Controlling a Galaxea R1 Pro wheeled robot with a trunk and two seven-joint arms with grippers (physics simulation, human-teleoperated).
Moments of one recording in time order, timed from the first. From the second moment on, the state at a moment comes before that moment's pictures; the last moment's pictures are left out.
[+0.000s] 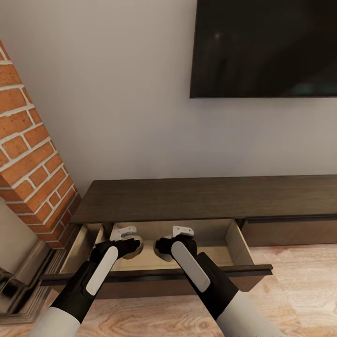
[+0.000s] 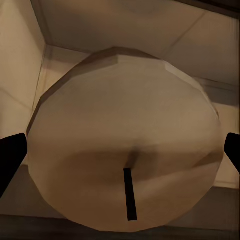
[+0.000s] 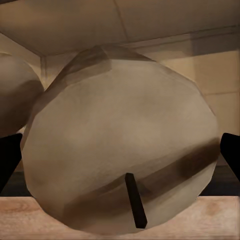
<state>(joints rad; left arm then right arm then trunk) -0.52 0.03 -0.26 -1.18 0.69 0.70 0.49 -0.63 0.17 0.62 -1.17 -1.00 0.68 -0.88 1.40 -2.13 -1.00</state>
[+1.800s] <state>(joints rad) -0.52 -0.01 -0.29 -1.17 0.68 0.70 0.49 -0.67 0.17 0.62 -1.08 -0.98 0.62 -0.88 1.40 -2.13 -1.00</state>
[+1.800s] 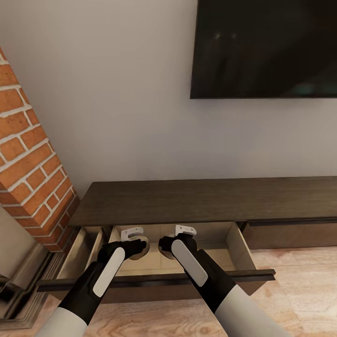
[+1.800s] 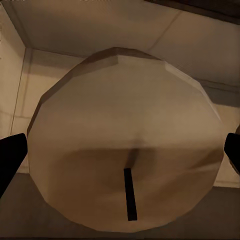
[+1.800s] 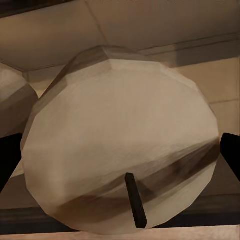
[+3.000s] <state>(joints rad) -0.52 -0.01 -0.29 -1.17 0.68 0.70 0.49 -0.67 0.17 0.62 -1.09 -0.98 0.59 -0.88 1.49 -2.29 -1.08</state>
